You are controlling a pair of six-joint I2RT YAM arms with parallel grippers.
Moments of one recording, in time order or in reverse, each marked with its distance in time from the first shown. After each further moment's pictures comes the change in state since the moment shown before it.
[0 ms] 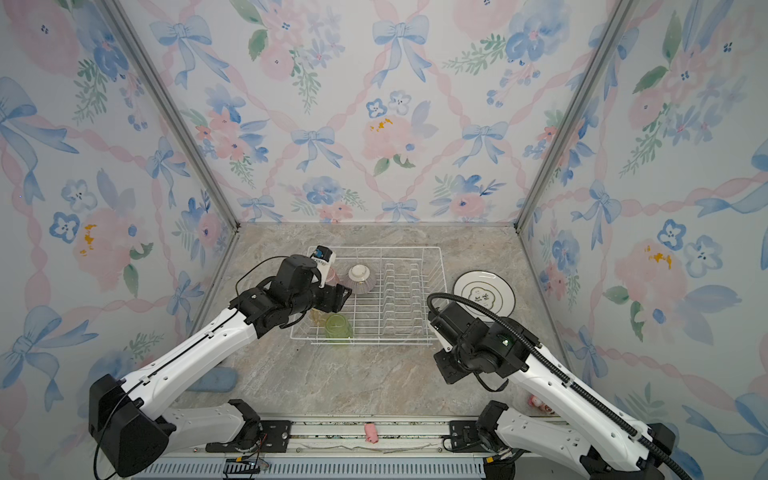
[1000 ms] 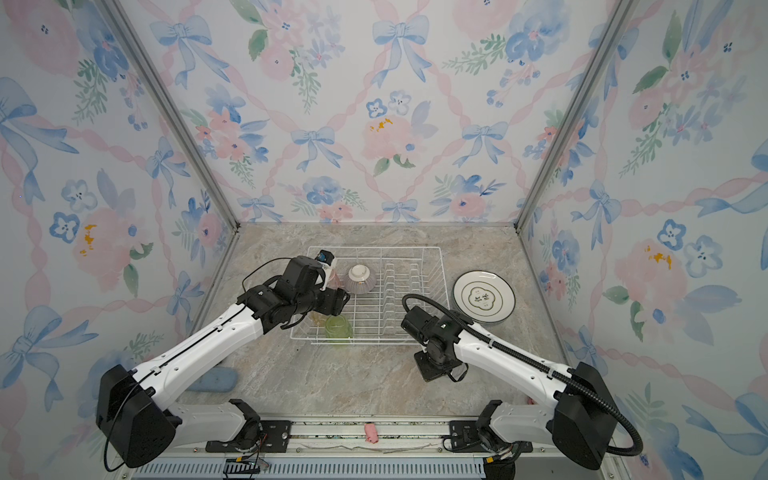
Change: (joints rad) left arm 0.022 0.041 0.000 -0.045 -0.013 0.024; right arm -0.029 0.312 -0.170 0.257 -0.011 0.087
